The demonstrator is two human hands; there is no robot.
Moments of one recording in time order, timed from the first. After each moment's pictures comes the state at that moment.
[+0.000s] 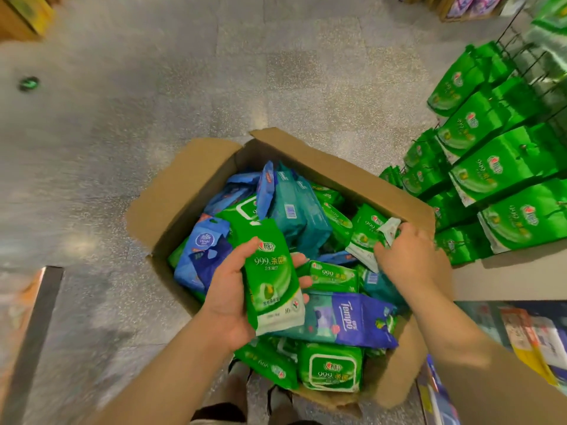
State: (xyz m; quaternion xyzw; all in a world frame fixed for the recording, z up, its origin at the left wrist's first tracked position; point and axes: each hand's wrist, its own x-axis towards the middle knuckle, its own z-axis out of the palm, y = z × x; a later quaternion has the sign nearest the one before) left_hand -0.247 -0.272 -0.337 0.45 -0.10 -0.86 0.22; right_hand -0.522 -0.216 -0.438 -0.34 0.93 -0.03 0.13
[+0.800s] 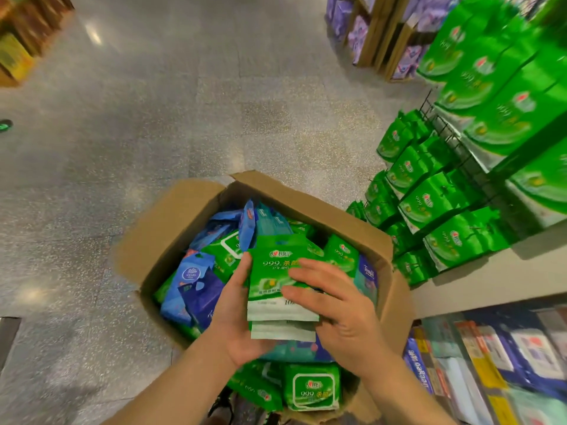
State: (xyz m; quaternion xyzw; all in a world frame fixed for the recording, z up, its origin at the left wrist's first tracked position) left_hand -0.255 -0.266 -0.310 0.30 0.02 -0.94 0.17; right_hand -0.415 -0.172 -0.326 -0.68 0.55 -0.47 0.11
